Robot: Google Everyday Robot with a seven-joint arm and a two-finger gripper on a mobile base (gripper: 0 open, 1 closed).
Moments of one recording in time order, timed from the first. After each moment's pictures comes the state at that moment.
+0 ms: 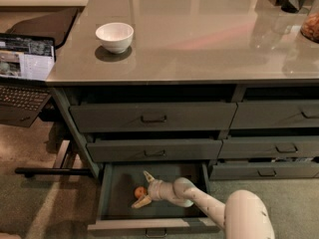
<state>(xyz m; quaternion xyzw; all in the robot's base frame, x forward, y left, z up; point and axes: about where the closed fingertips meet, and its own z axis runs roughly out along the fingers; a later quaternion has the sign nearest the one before) 0.612 0.093 0.173 -0.51 0.66 0.30 0.45</state>
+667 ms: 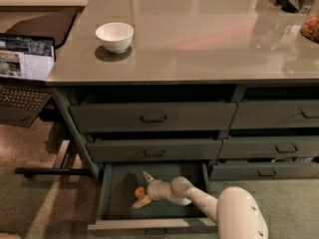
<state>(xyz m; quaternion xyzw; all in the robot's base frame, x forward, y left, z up) 0.617 0.095 0.151 -0.53 0.67 0.29 0.43</state>
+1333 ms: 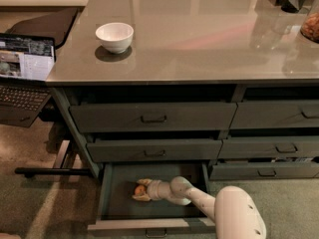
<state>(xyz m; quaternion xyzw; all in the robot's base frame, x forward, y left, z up) 0.619 0.094 0.141 -0.53 0.68 0.28 0.42</state>
